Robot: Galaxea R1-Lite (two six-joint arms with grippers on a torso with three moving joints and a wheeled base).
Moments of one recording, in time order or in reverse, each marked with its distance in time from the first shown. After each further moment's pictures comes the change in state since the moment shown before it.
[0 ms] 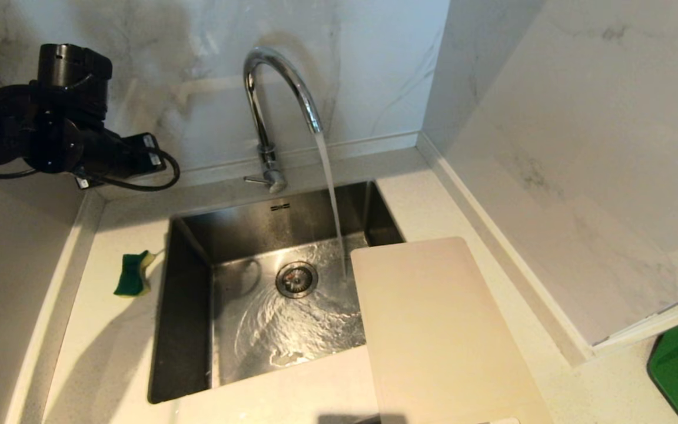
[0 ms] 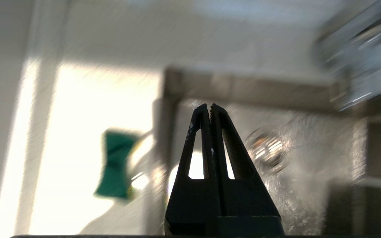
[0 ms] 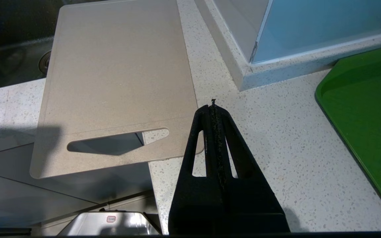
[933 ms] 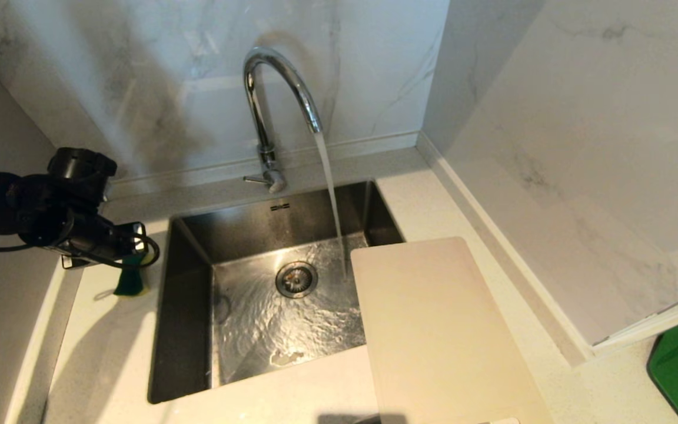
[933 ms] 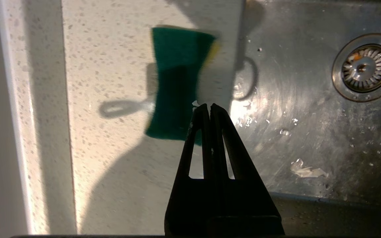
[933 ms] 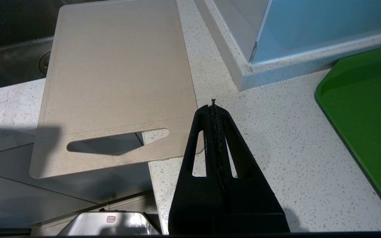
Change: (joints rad) left arm 0.162 0.017 0.364 -0.047 -0.164 0.057; right arm 0.000 0.000 0.000 0.000 0.000 0.000
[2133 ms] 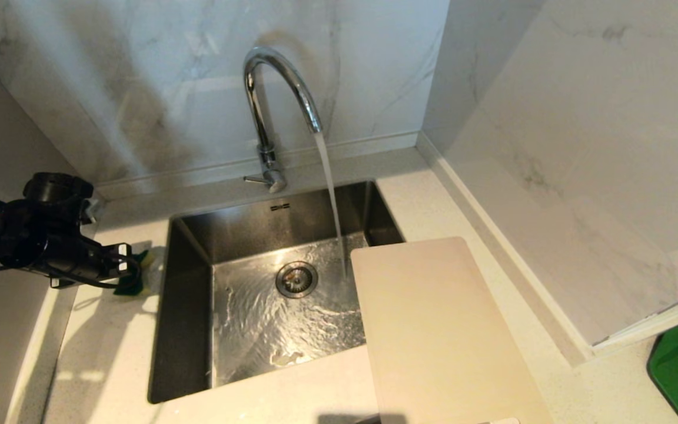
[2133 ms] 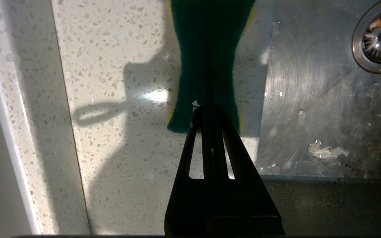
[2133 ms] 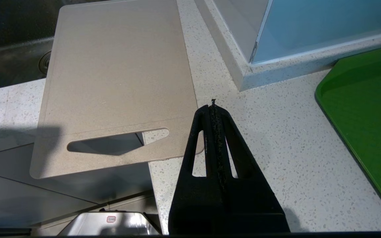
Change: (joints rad) left arm 0.101 0.006 0.131 -0.102 -0.157 0.112; right arm 0.000 0.000 0.000 0.000 0.000 0.000
